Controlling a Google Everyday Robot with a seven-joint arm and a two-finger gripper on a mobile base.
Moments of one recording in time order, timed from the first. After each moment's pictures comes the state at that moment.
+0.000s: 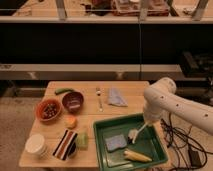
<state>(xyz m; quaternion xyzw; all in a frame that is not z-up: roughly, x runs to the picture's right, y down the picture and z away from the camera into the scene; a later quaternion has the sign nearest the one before) 0.243 0.172 0.743 -0.33 -0.05 -0.25 0.91</state>
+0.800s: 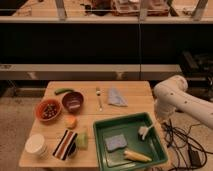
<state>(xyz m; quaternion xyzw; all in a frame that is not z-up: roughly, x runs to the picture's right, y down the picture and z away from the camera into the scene) 0.297 0.152 0.761 -0.33 -0.01 -0.21 0.92</state>
